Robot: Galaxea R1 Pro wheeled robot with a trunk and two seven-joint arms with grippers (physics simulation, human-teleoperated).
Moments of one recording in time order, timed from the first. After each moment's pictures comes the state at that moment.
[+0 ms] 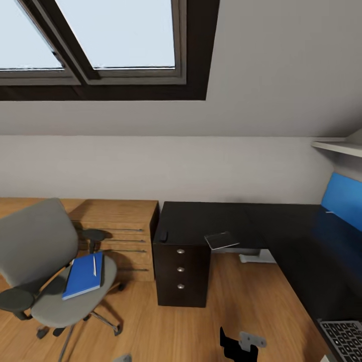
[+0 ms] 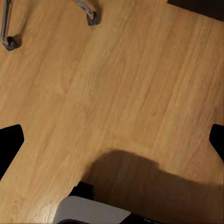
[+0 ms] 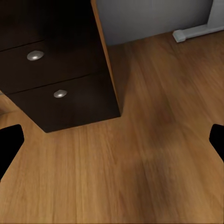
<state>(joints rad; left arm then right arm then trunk) -0.16 0.03 -0.48 -0.64 0.71 0.07 0.48 -0.41 0.07 0.39 -0.09 -0.62 -0.60 -0.02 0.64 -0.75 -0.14</state>
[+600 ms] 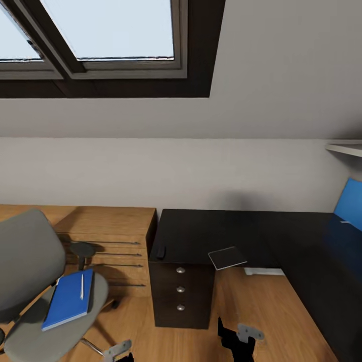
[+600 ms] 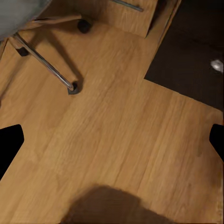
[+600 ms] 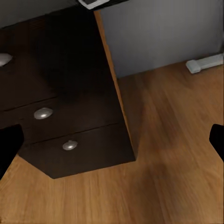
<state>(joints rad) -0.16 0.04 -0.48 -0.70 0.70 -0.07 0.47 -0.41 0.07 0.39 -0.15 -0.62 -0.63 -0.03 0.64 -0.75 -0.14</state>
